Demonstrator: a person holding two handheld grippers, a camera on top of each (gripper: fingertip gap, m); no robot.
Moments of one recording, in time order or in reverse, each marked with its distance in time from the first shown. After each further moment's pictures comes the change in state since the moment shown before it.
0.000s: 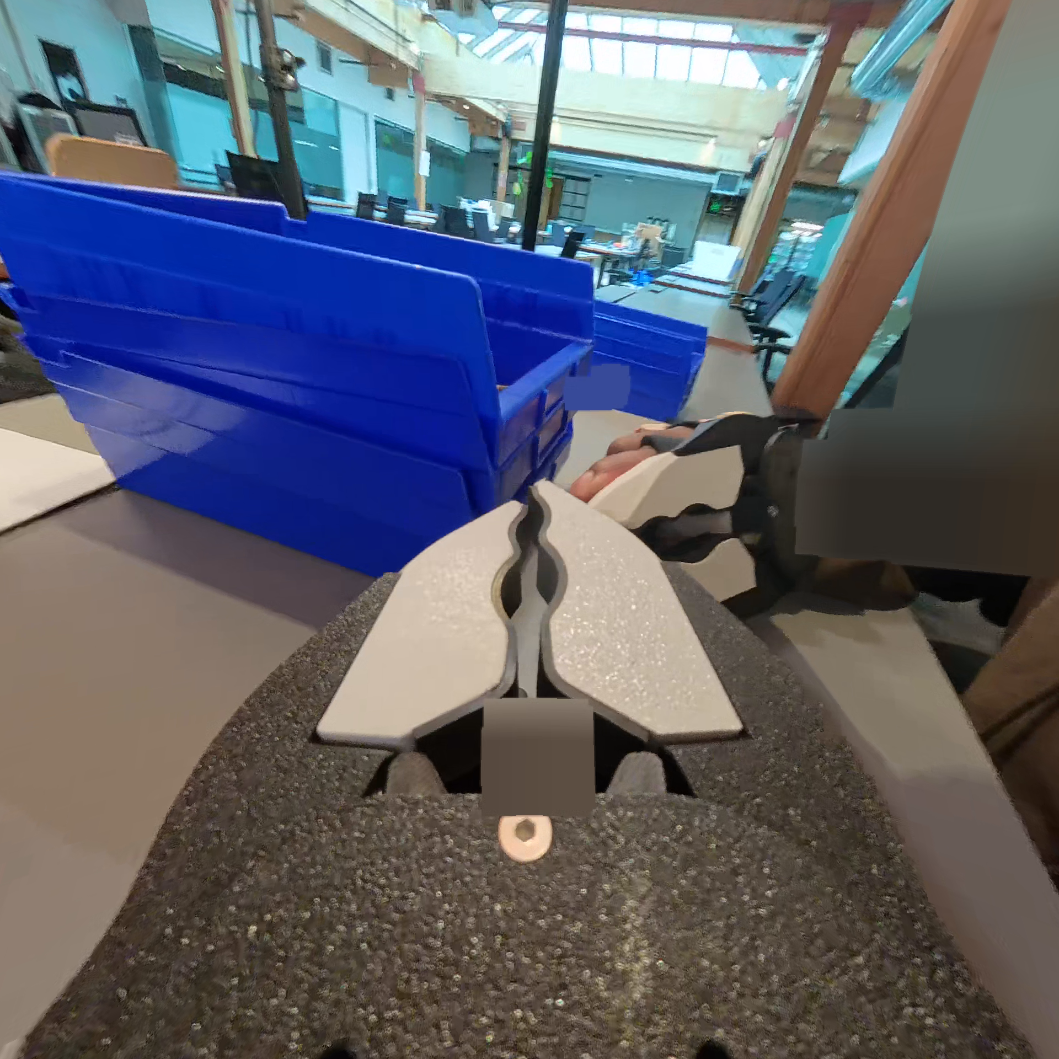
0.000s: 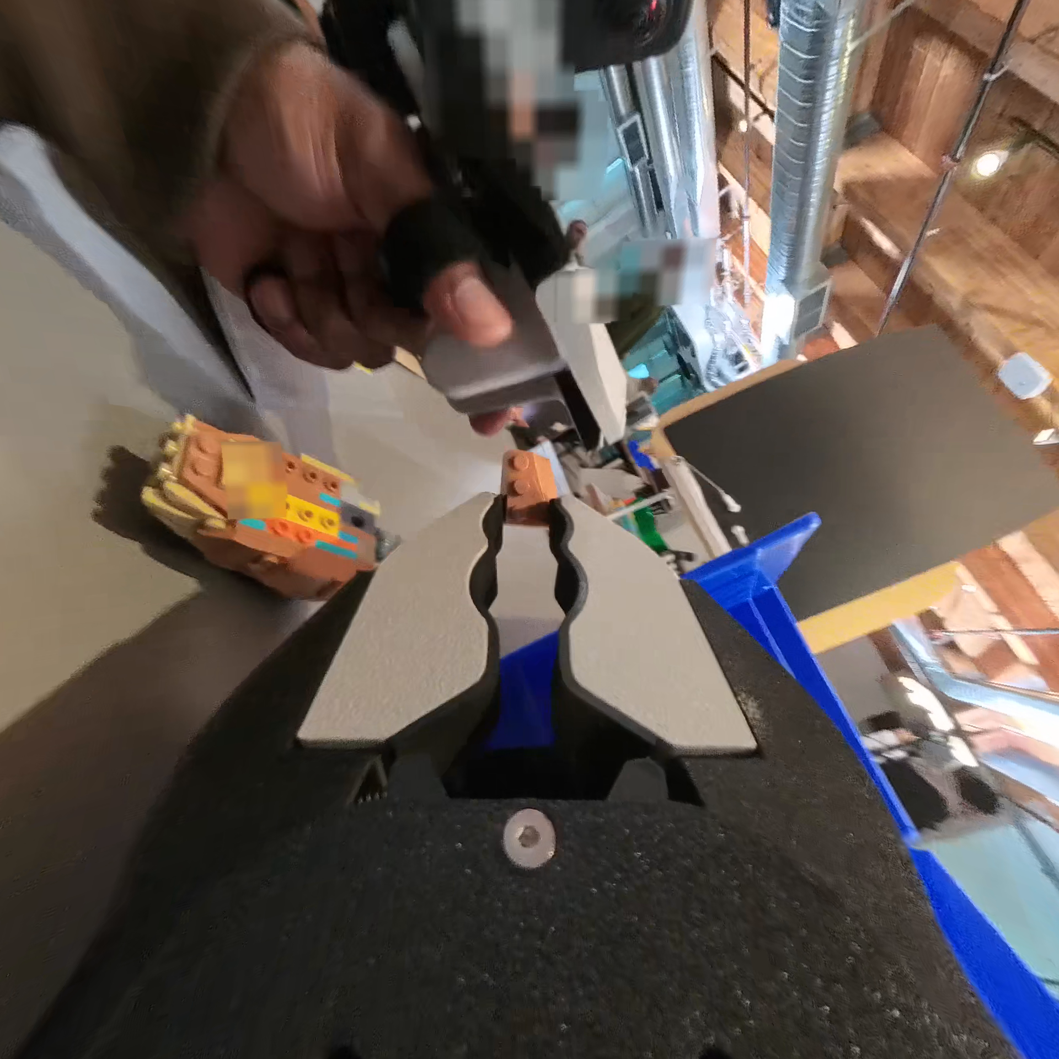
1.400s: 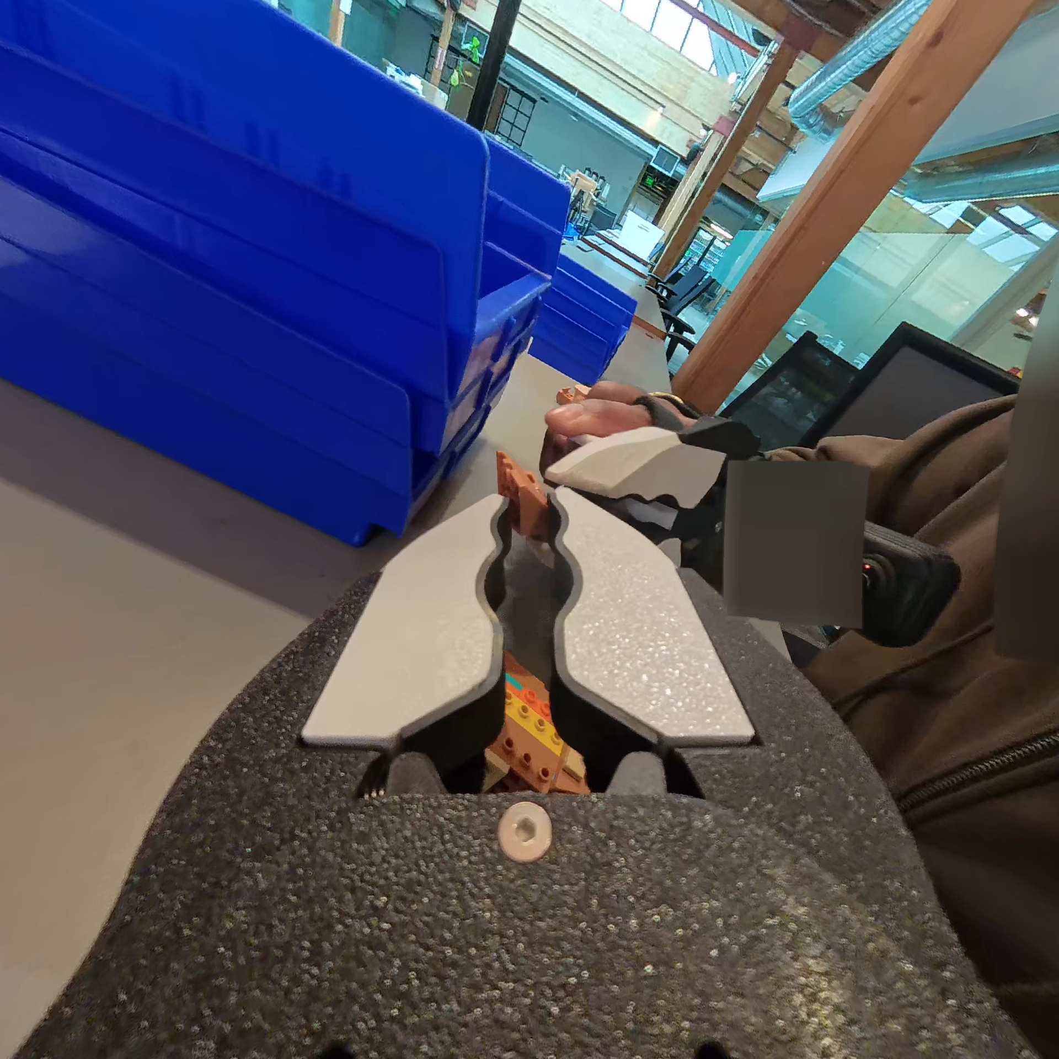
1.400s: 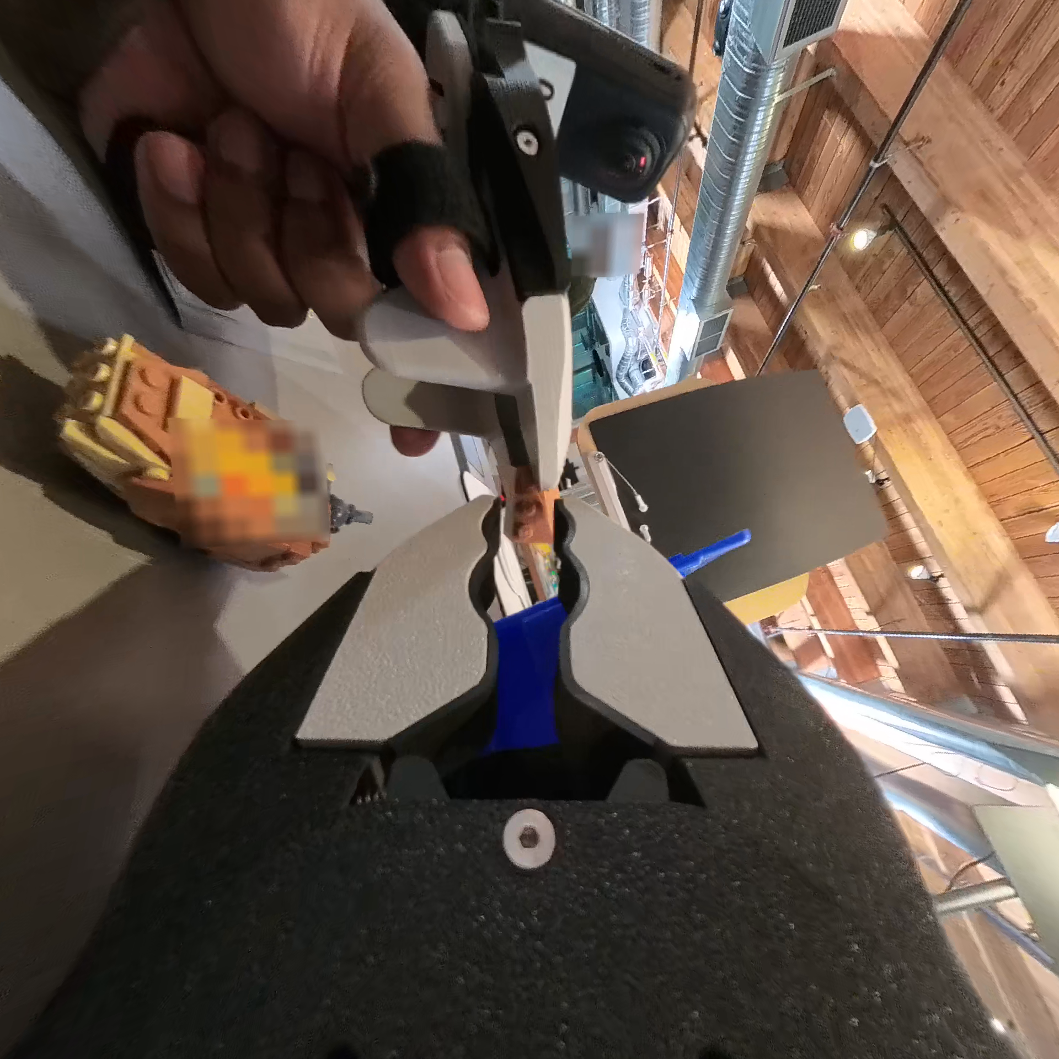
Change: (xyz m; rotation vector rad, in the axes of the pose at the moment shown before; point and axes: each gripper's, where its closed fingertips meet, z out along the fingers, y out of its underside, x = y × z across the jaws) left arm 0.012 0.025 0.012 -0.114 0.131 -0.280; right arm 0.006 0.003 -0.001 -0.054 0.130 -0.220
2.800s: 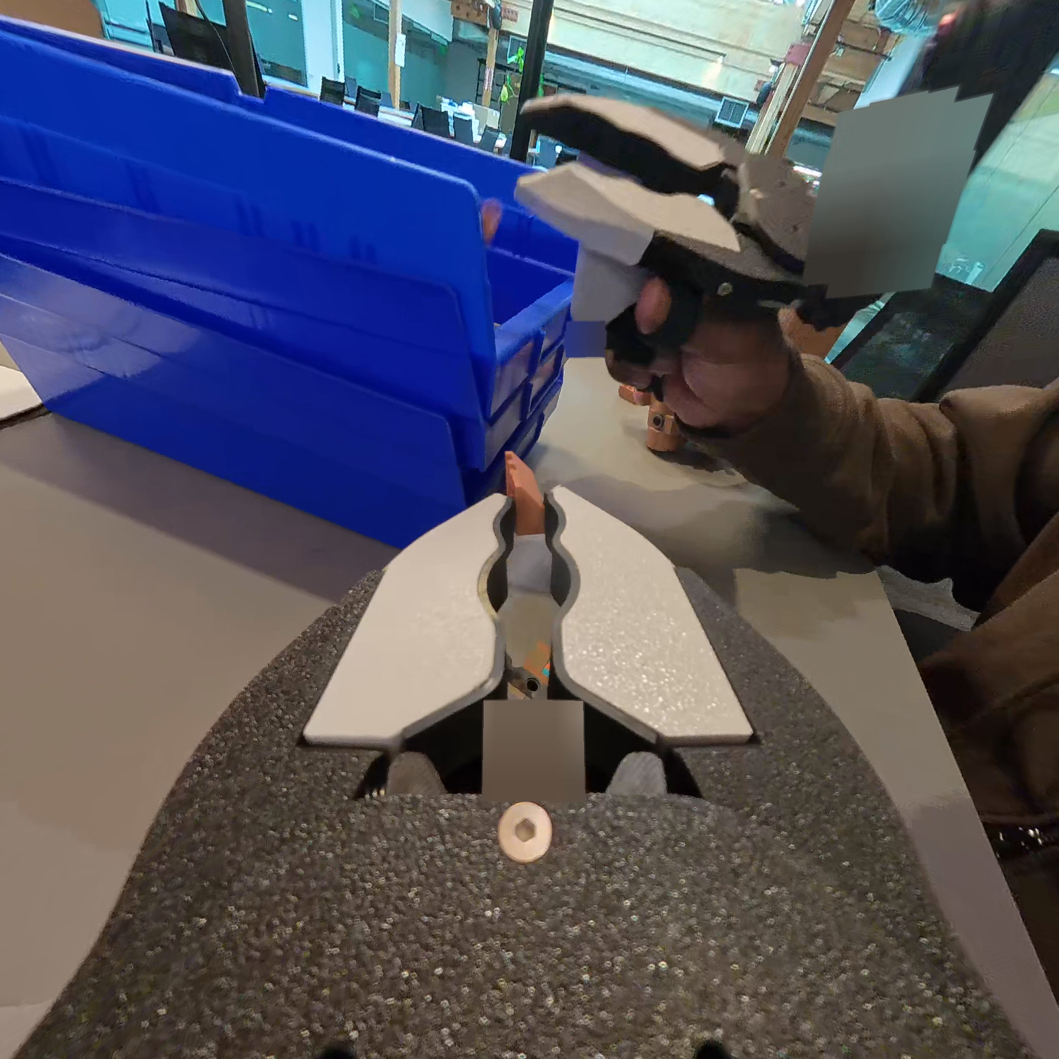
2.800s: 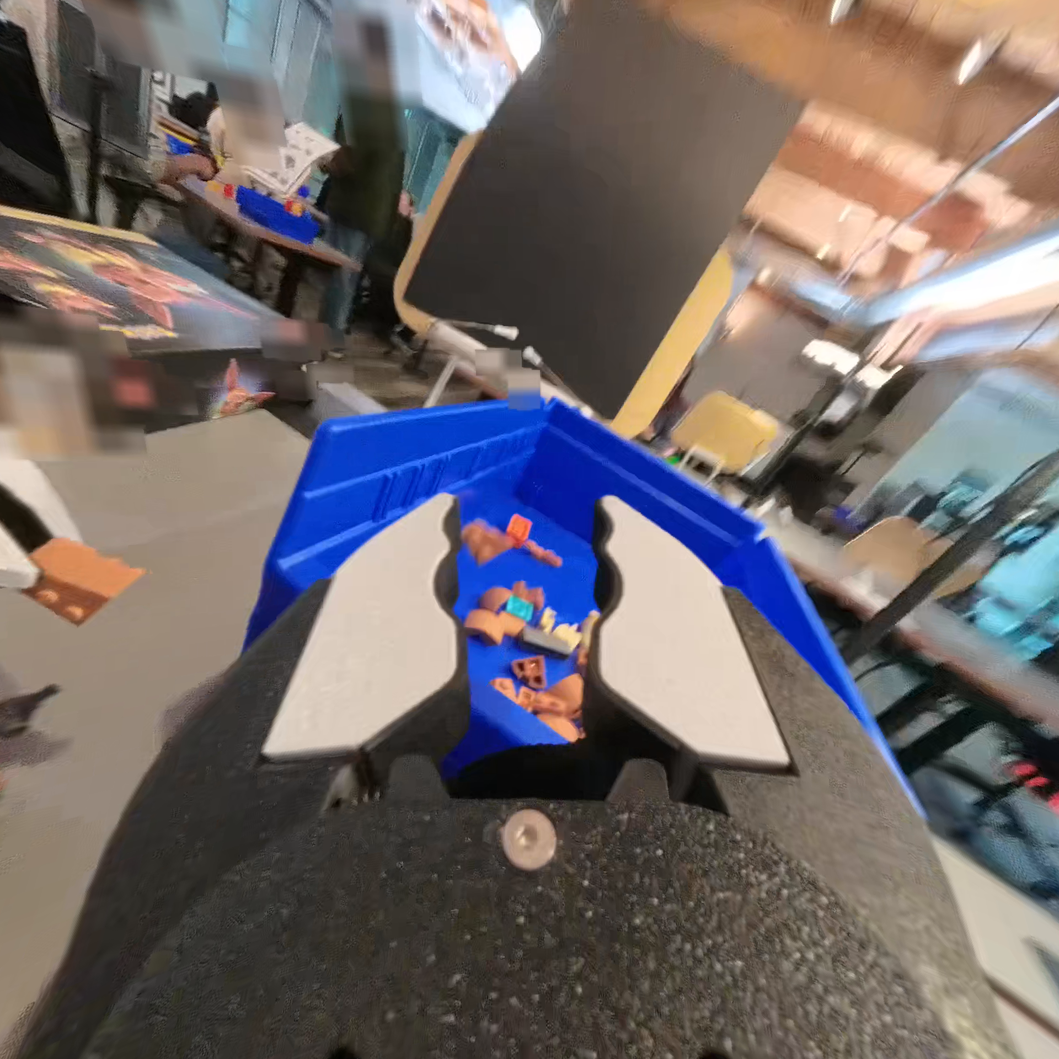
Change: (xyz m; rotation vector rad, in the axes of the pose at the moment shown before) left arm -0.008 -0.008 -0.009 0.000 -0.119 0.201; right arm 0.128 0.082 -0.009 -0.287 0.248 0.690
